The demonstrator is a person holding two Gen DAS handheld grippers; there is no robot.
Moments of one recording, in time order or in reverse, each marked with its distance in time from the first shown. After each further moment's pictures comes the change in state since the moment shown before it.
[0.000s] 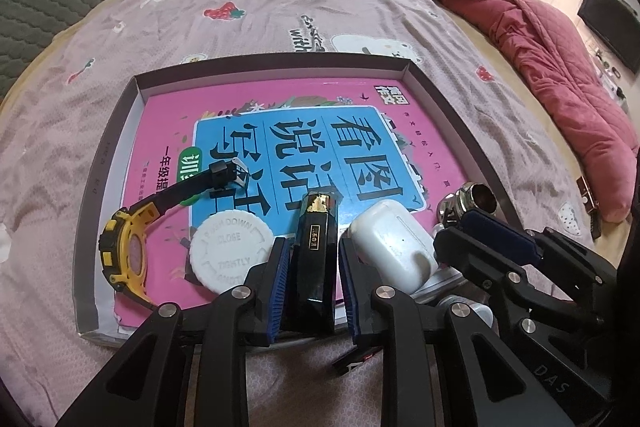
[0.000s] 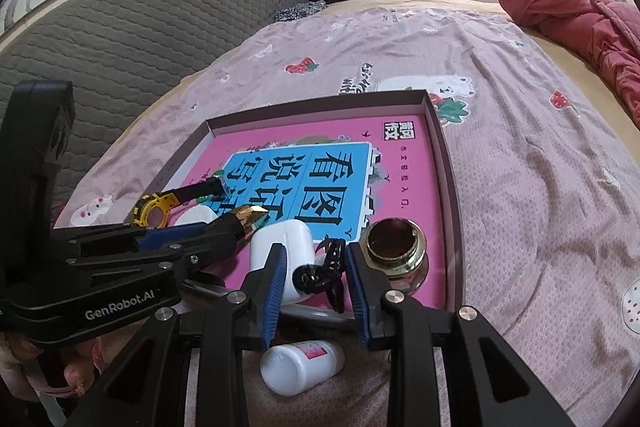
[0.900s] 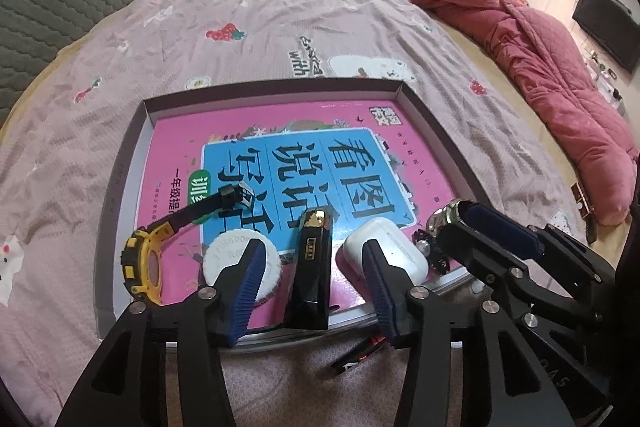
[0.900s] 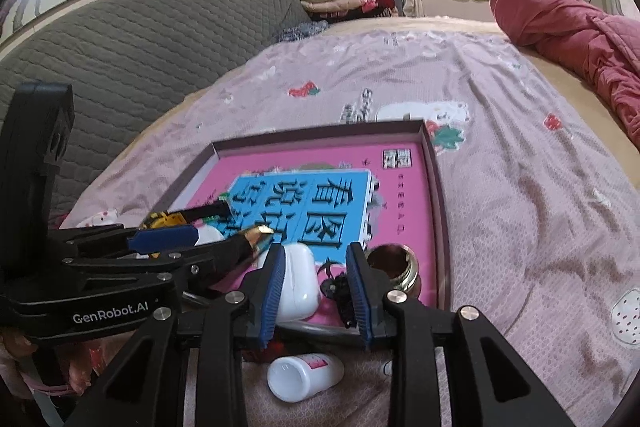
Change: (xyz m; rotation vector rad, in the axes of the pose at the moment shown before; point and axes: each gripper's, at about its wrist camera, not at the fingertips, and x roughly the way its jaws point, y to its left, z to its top) left arm -0.022 -0.002 0.006 0.011 -0.058 0.001; right arm -0.018 0.002 0.007 -0.016 -0.092 -0.009
